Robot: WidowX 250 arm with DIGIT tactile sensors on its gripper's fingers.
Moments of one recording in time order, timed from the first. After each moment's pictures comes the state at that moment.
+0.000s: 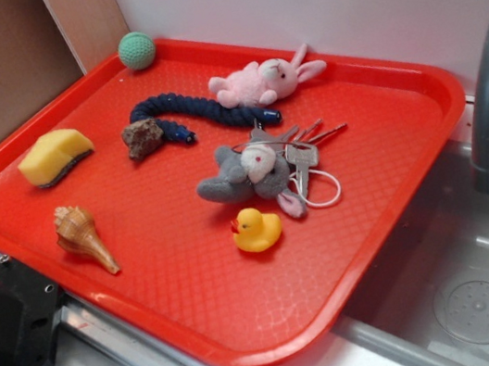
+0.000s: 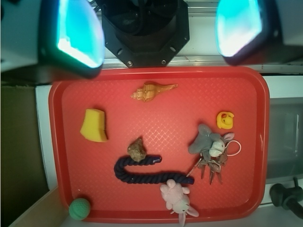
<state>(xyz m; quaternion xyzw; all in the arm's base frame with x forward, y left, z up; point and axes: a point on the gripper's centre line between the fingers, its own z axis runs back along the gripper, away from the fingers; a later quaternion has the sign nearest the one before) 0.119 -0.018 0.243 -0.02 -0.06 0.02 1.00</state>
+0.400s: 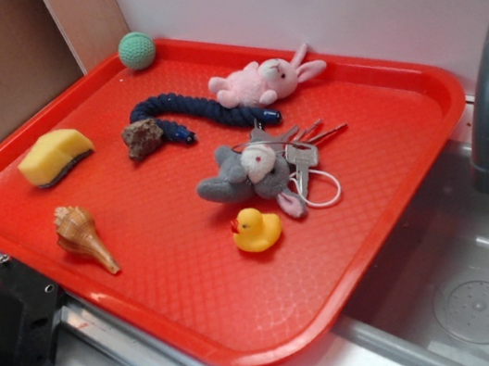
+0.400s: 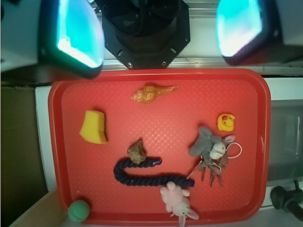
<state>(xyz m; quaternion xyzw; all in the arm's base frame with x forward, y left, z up) 0.119 -0.017 0.239 -0.02 -0.06 0.01 1.00</state>
